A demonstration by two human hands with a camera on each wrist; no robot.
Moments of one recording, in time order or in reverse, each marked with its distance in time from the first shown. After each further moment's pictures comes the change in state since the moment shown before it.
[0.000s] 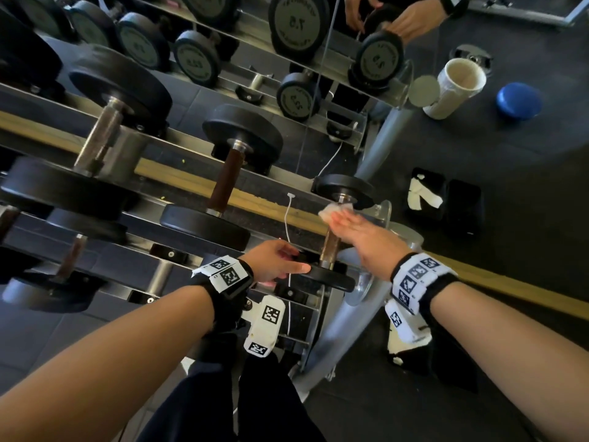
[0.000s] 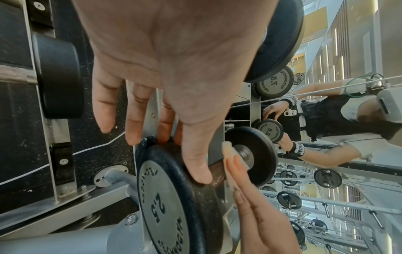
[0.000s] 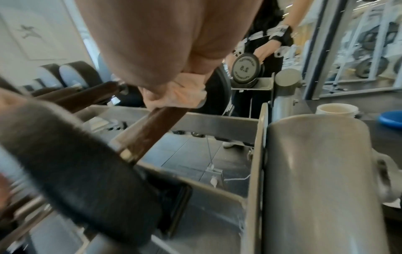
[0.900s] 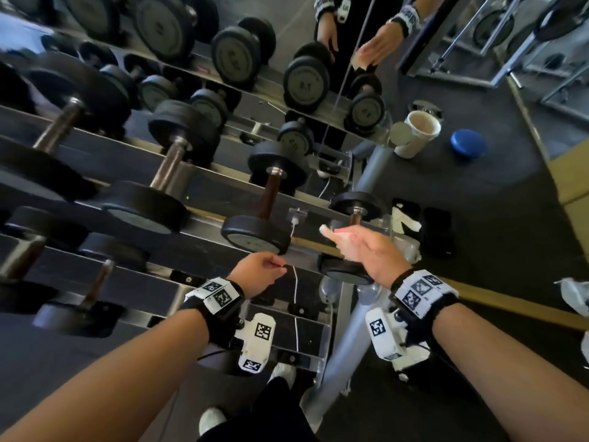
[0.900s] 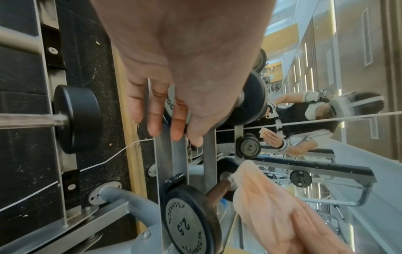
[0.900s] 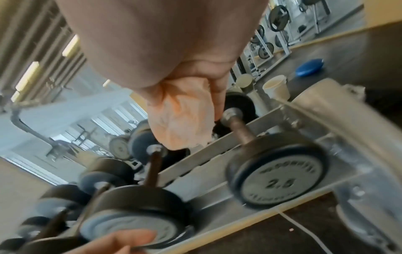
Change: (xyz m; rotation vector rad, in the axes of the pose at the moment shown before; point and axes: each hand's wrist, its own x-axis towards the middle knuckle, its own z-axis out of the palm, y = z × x) left_hand -0.091 -0.070 -0.056 0.026 0.266 0.225; right_hand -0.040 -0.153 -0.028 0.591 0.382 0.266
